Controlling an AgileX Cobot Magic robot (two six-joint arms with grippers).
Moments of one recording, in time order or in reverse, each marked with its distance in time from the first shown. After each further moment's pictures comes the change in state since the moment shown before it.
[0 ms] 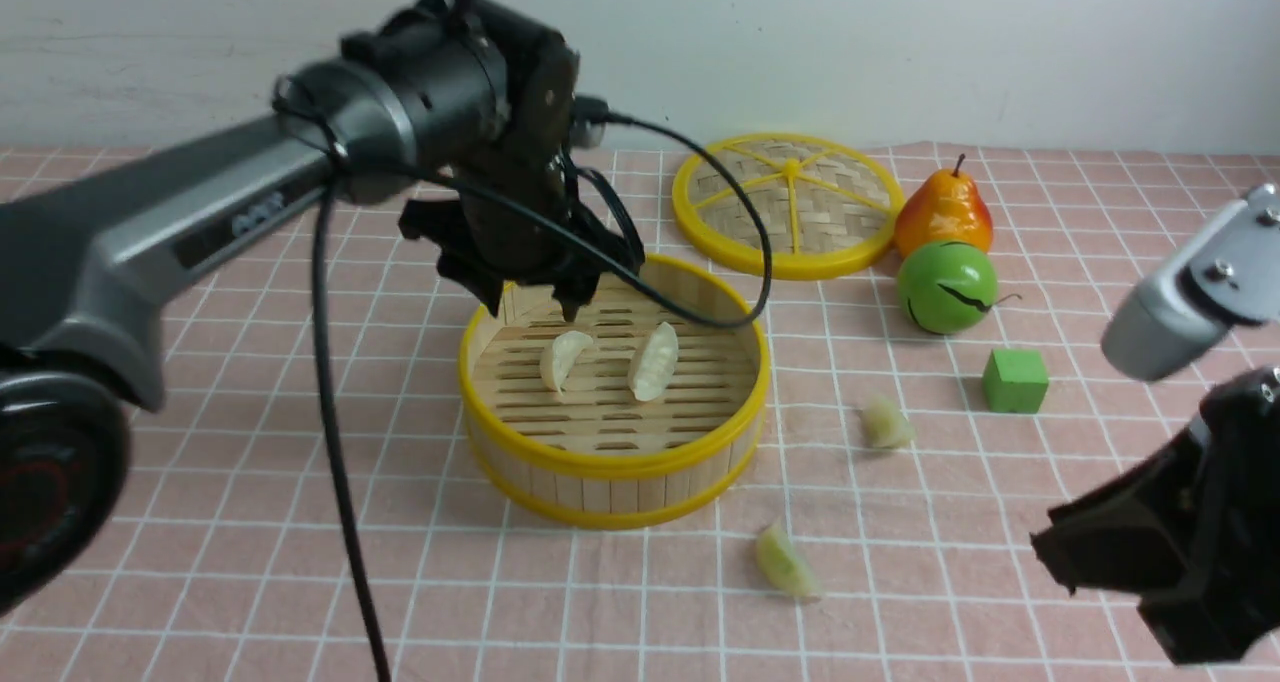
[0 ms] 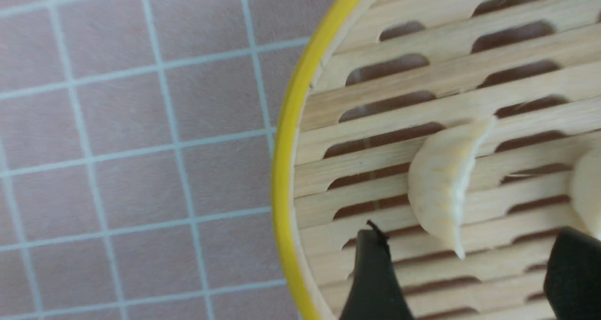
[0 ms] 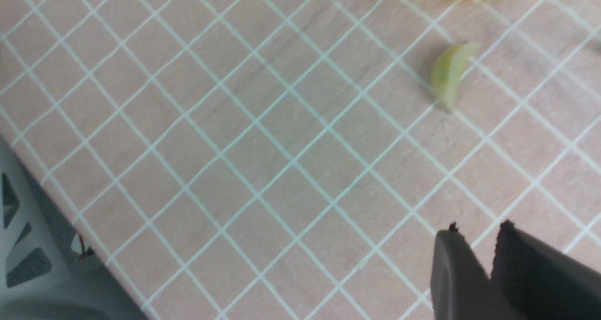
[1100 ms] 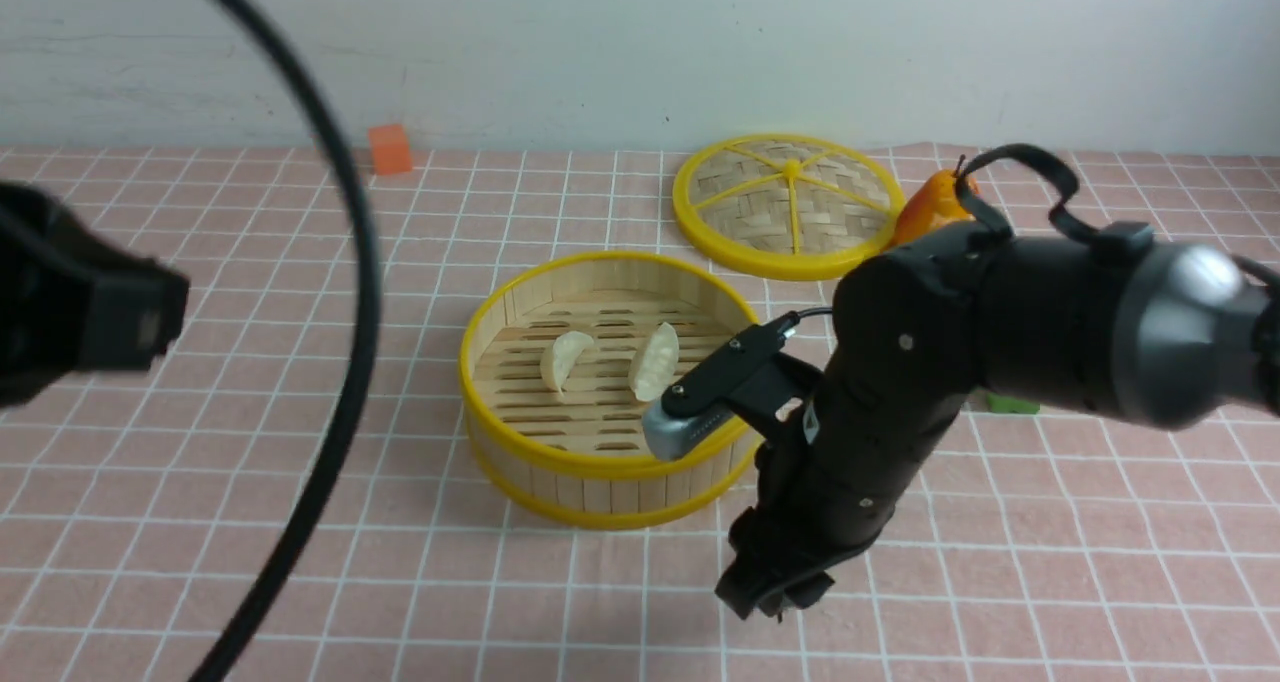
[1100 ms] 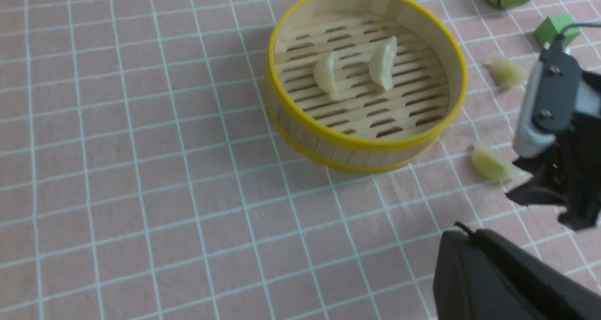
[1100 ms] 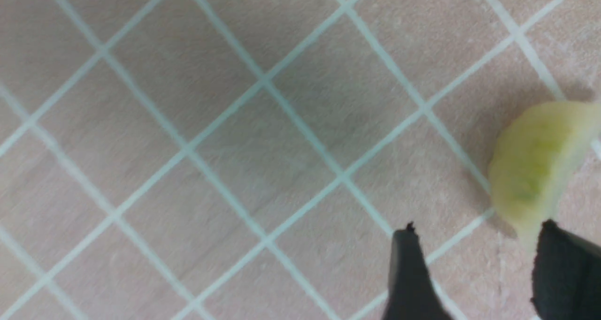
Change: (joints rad) right arm 0.210 0.804 -0.292 -0.262 -0.166 0.209; left arm 0.000 -1.240 0.858 -0.161 -0.117 0.119
